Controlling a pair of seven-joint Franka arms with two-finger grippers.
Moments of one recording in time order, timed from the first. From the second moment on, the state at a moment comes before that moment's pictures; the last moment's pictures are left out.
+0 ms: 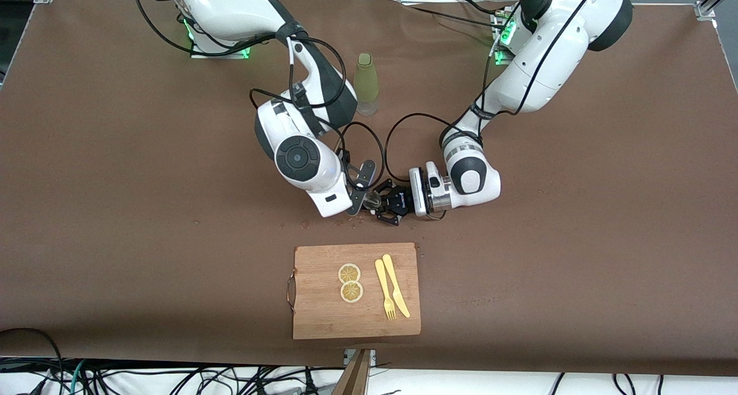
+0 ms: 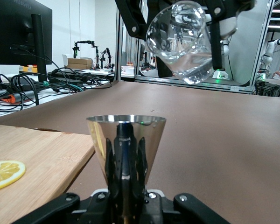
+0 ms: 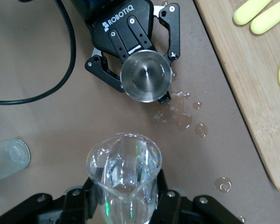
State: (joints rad) left arm -0.29 0.98 -0.26 -1.56 -1.90 2.23 2.56; right arm 0.72 0.83 -0.19 -1.07 0.32 1.74 -0.69
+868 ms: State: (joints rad) left arm -0.31 1.01 -0.27 -1.55 -1.91 2.23 2.56; right arm 0.75 0.85 -0.20 -1.07 0.32 1.81 -0.64
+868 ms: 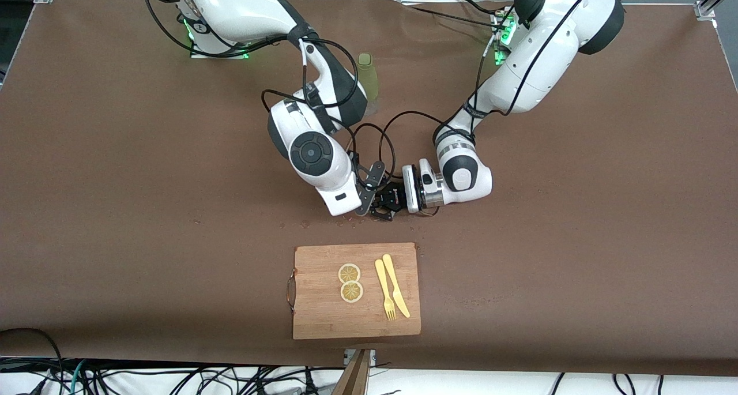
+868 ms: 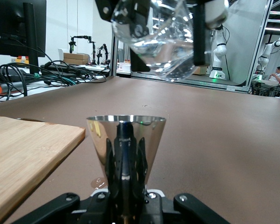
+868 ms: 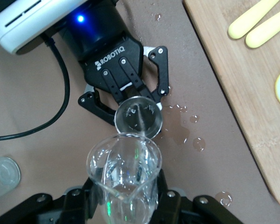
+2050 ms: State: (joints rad) left arm -0.33 1.02 -0.26 -1.53 -1.91 2.23 2.56; right arm 0.79 0.87 -0.22 -1.07 0.22 1.84 -0.64
